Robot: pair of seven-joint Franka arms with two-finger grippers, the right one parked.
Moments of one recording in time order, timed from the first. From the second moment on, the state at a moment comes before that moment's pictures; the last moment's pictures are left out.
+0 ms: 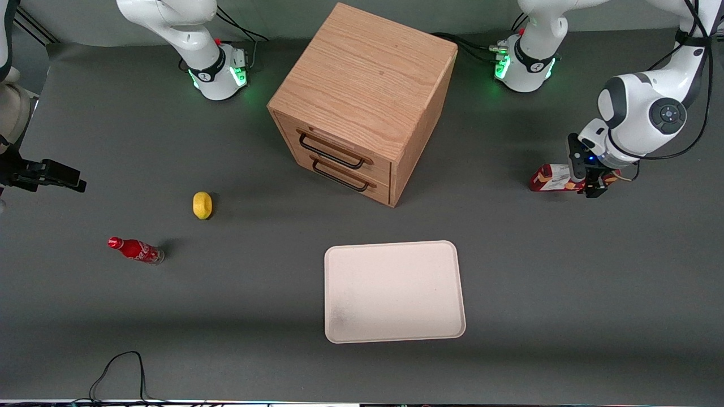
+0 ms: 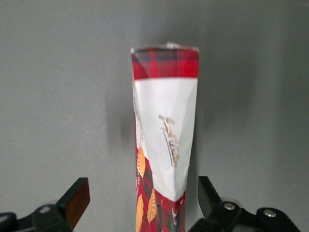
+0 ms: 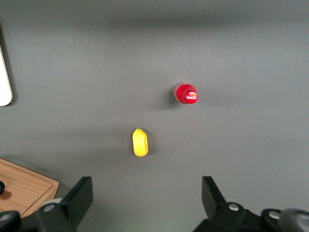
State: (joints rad) arm 0.18 0.03 0.00 -2.60 0.05 2.58 1.67
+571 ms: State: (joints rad) arm 0.18 0.04 0.00 -2.60 0.05 2.59 1.67
